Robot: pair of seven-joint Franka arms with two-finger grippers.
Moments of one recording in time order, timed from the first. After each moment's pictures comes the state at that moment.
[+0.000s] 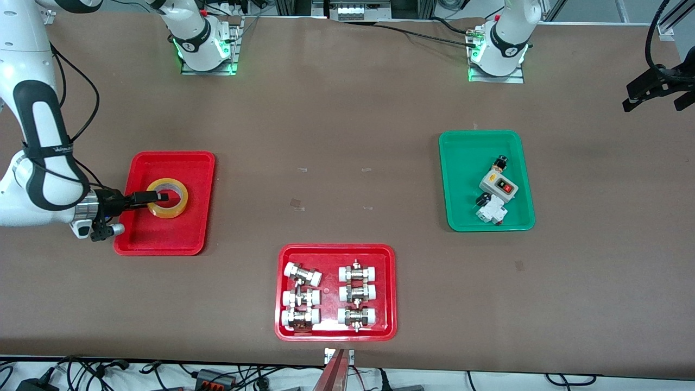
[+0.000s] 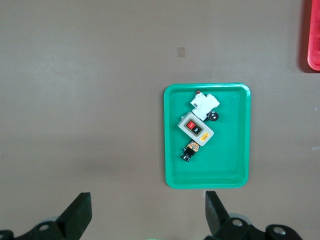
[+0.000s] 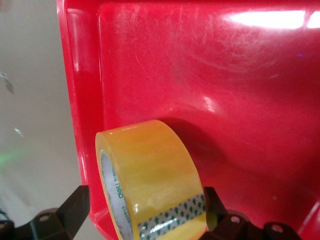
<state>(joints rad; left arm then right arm) 0.10 -0.13 -0.02 -1.66 0.02 1.53 0.05 -0.23 0.68 0.00 -1.63 0.40 1.82 -0.63</state>
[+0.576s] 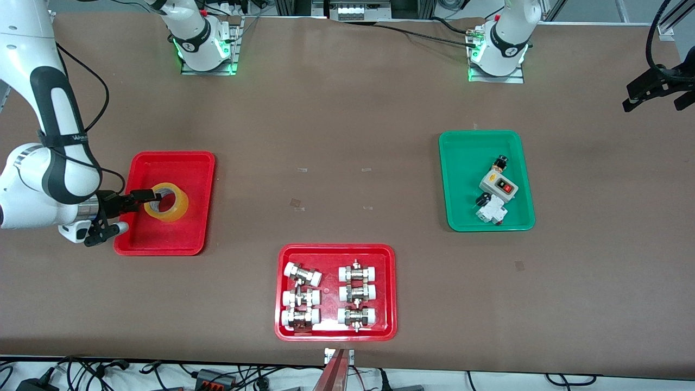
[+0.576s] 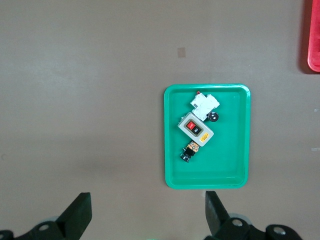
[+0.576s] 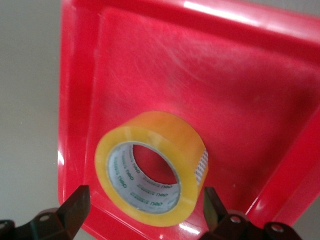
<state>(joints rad) 0.10 -0.13 -0.02 -1.66 0.02 1.53 0.04 -0.17 0.61 0.00 -1.63 0.23 1.87 -0.62</state>
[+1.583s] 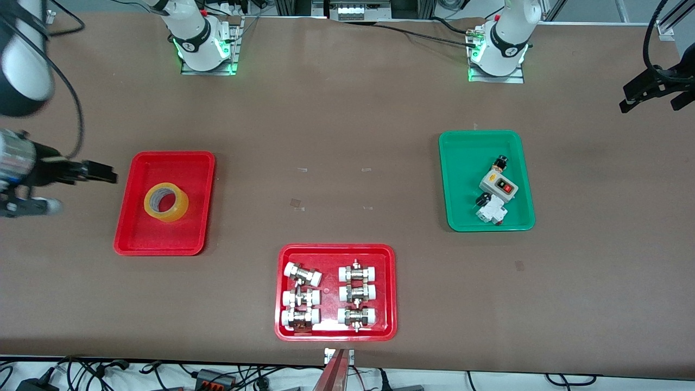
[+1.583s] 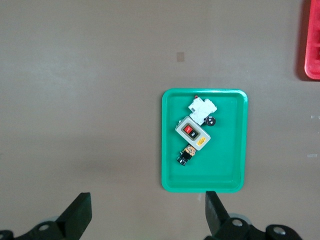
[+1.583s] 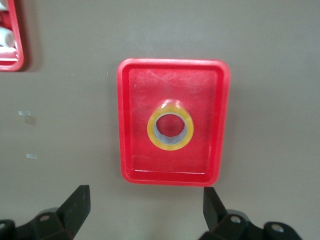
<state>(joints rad) 0.09 -0.11 -0.03 -1.63 0.01 1.53 0.00 -0.03 0.32 0.00 -1.31 0.02 1.50 -0.05</state>
